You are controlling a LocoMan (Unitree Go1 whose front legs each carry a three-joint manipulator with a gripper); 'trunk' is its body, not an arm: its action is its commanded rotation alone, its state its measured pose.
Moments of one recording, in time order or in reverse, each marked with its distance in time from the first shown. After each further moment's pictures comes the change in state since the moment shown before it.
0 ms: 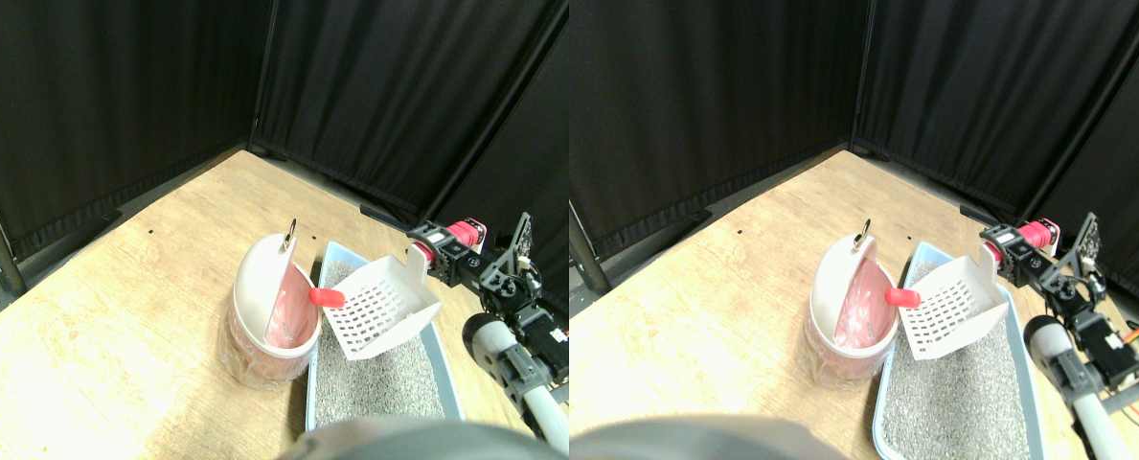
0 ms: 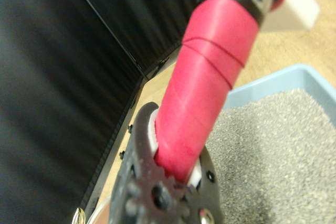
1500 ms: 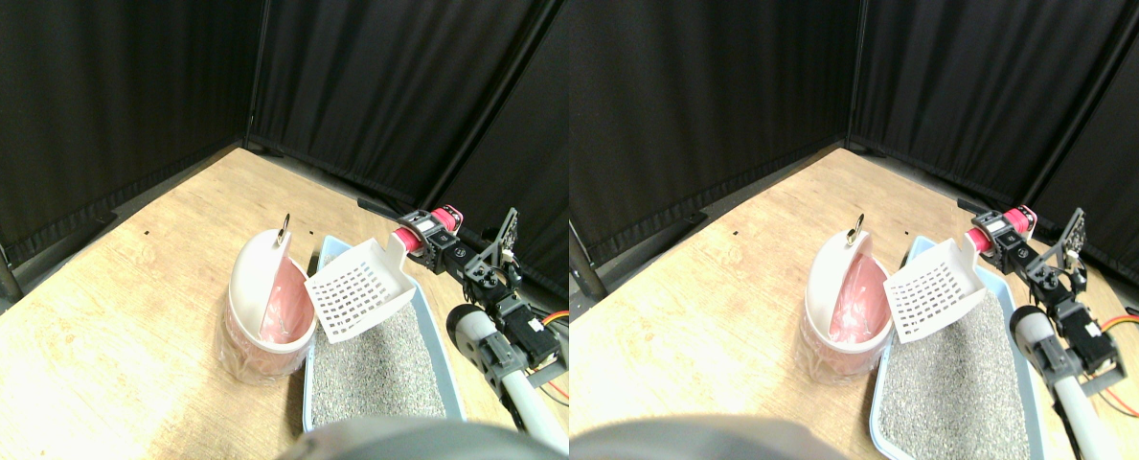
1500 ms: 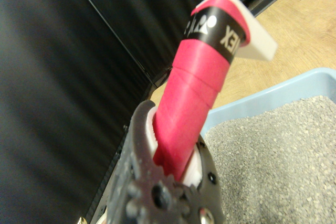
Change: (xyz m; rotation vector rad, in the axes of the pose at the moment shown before) right arm 0.007 -0.009 -0.001 0.053 -0.108 -0.025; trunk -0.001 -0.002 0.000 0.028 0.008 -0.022
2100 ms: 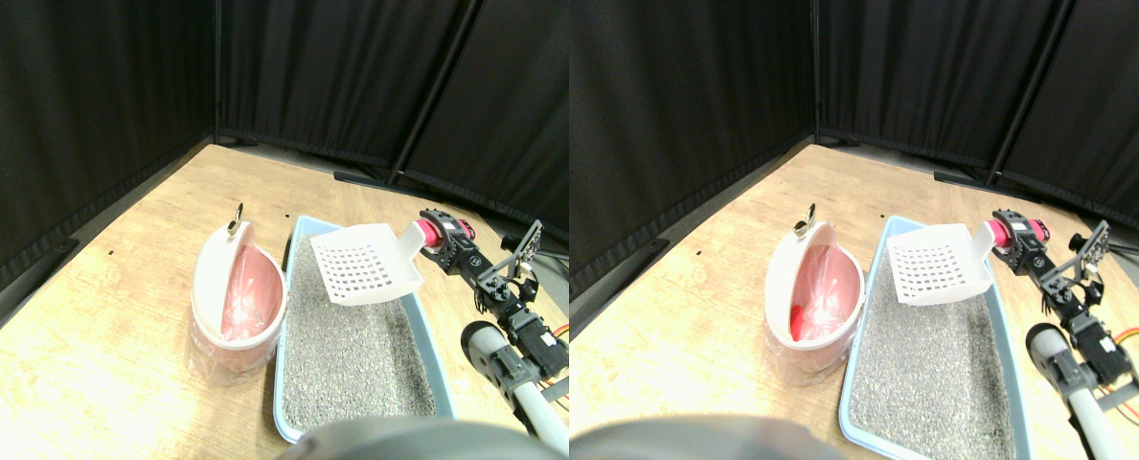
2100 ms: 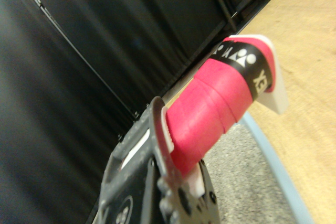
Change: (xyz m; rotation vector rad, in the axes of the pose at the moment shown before) right arm -0.053 -0.068 -0.050 0.402 -0.104 -0.249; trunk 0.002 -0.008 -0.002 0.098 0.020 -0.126
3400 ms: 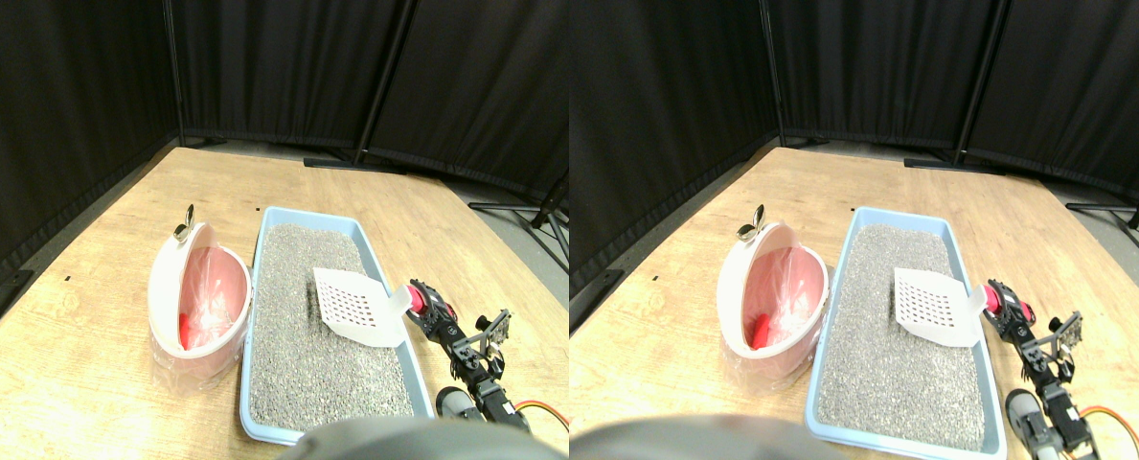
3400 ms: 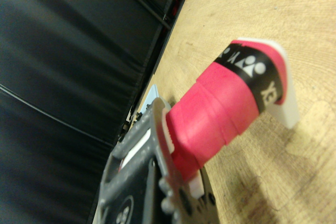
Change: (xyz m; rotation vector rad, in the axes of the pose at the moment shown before) right arm -0.052 -0.060 -0.103 0.275 0.108 -0.232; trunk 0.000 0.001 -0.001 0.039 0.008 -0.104
